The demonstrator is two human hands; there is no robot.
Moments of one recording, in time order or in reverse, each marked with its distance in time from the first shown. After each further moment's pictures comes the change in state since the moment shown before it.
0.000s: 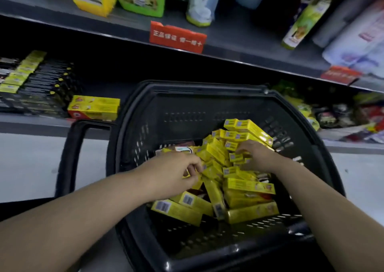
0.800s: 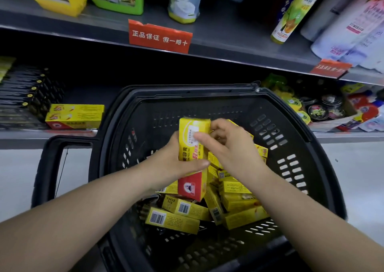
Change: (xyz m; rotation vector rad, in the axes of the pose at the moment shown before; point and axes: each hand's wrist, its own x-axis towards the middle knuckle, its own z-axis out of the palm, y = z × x) left_hand 0.035 -0.004 -0.009 -0.797 0.036 -0.176; right_hand -0.047 -0.126 -0.046 0.678 0.529 -0.115
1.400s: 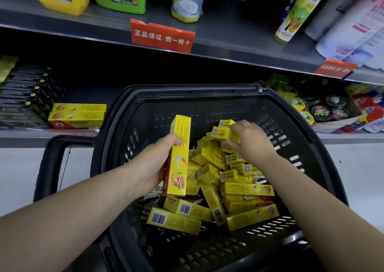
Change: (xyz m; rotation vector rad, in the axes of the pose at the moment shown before) left_hand 0.017 -0.012 -0.010 -0.469 0.213 -0.343; right_hand 0.042 0.100 -0.019 -0.746 -0.072 0.017
